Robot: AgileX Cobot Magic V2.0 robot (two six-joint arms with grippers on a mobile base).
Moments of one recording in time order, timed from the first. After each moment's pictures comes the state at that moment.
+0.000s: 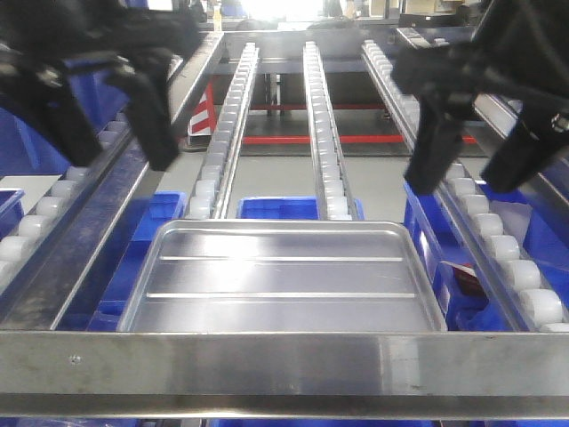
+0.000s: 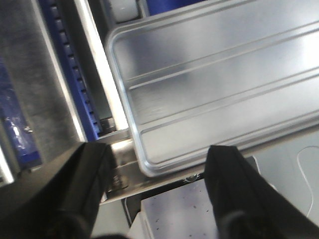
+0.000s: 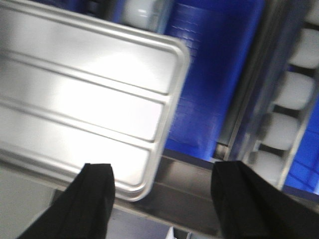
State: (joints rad) left arm -0.66 1.54 -1.22 0.04 0.90 -0.30; right arm 0.42 1.44 -0.99 0.02 0.70 0.24
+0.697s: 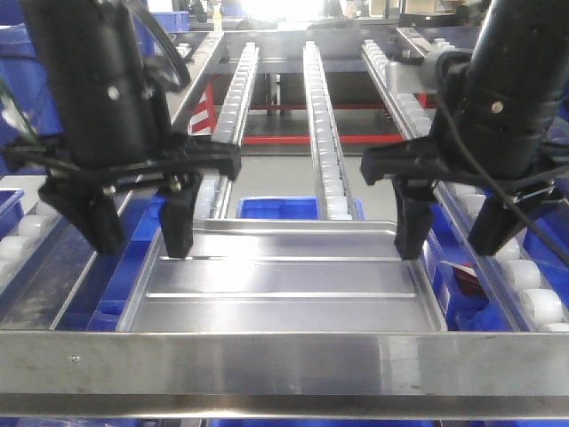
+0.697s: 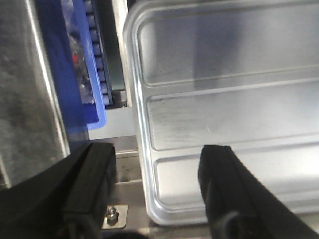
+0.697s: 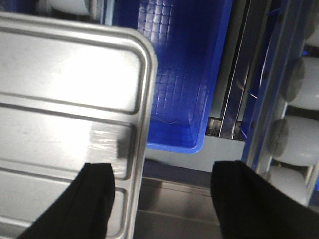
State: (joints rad) left arm -0.66 1.76 -1.22 0.12 0.85 -0.53; right arm 0.42 1.67 -1.03 -0.04 0.65 0.39
